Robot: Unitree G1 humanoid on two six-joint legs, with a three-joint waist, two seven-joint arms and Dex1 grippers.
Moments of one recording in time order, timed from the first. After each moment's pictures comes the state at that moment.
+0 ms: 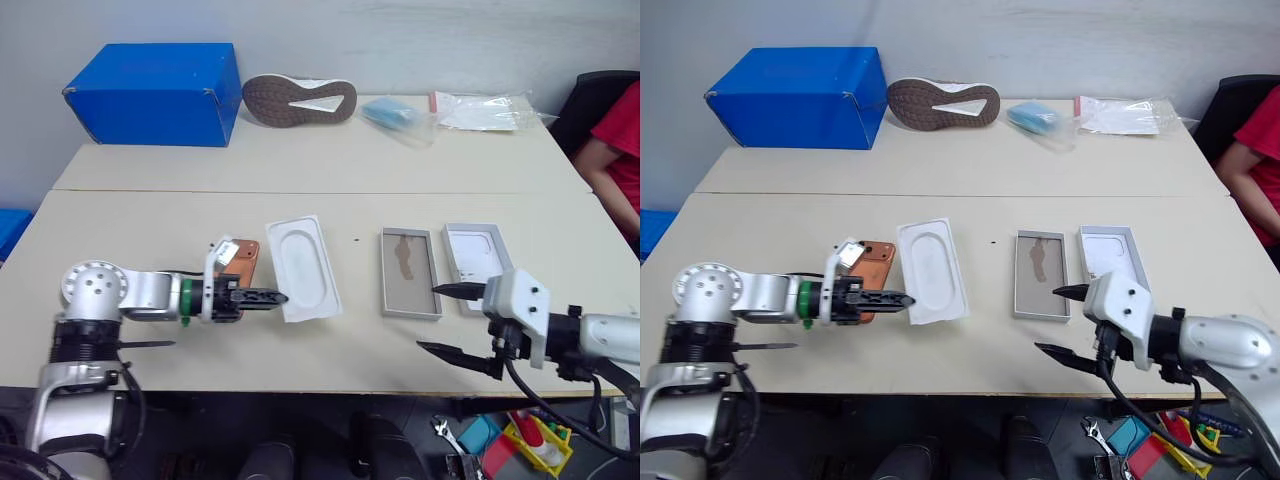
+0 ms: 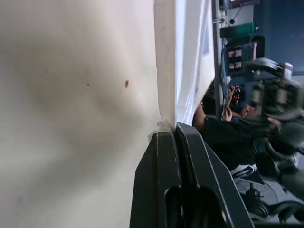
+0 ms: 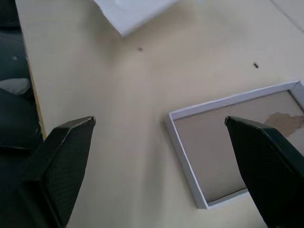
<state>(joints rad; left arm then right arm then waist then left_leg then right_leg) -0.62 0.74 0.09 0.26 -1.35 1.61 -0.41 0.00 -0.99 -0.14 -0.59 0.52 0.55 0.91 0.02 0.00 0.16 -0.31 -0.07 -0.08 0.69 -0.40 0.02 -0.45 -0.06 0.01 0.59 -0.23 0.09</state>
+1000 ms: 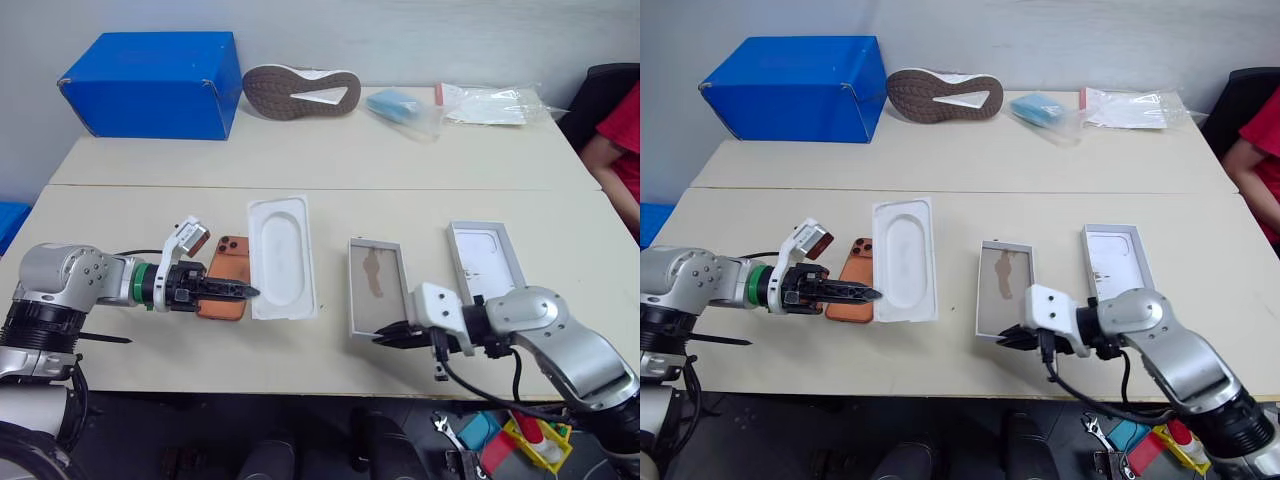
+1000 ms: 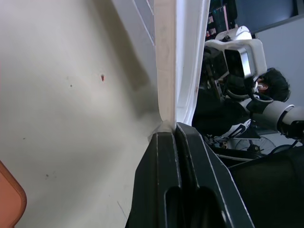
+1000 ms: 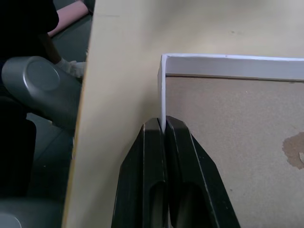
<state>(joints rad) -0.69 0.90 -0.14 0.23 -0.90 1.41 -1.19 -0.27 -0.83 0.27 -0.47 0.31 0.49 1.09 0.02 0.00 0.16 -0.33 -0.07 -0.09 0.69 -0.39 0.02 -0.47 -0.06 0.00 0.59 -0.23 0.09</state>
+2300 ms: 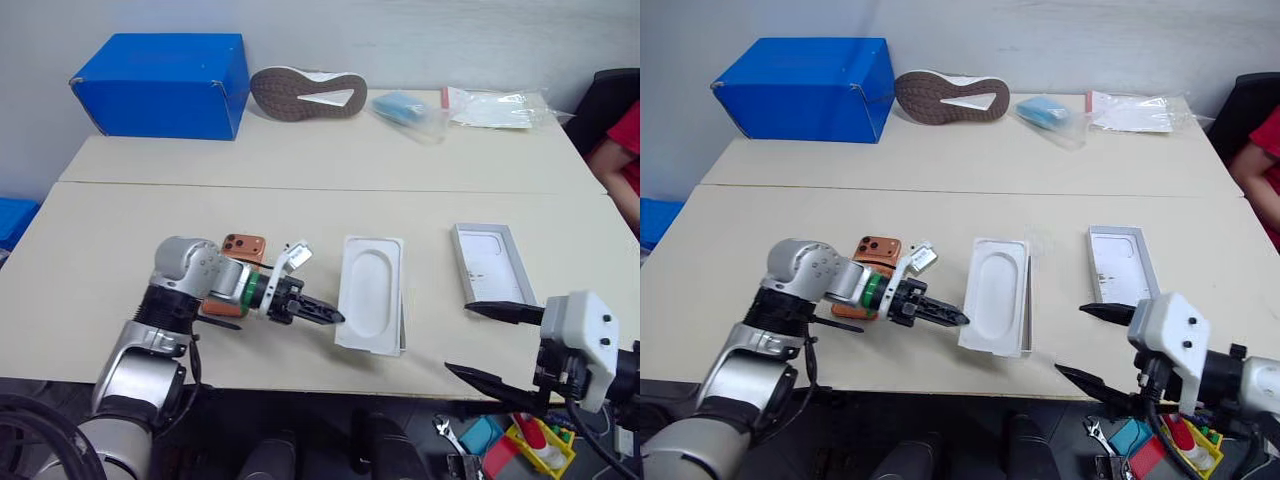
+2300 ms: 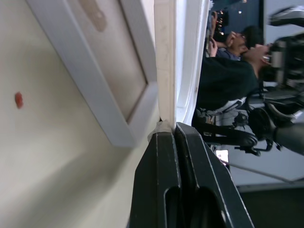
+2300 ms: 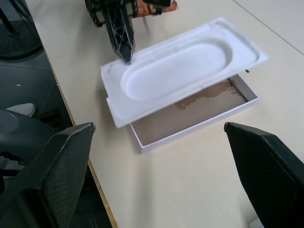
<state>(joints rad) -0.82 0.40 -0.17 0.30 -0.84 1.61 -0.76 0.37 -0.86 -0.68 -0.91 0.73 0.72 0.96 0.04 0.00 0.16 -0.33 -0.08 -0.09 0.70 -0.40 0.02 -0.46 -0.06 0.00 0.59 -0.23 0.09</state>
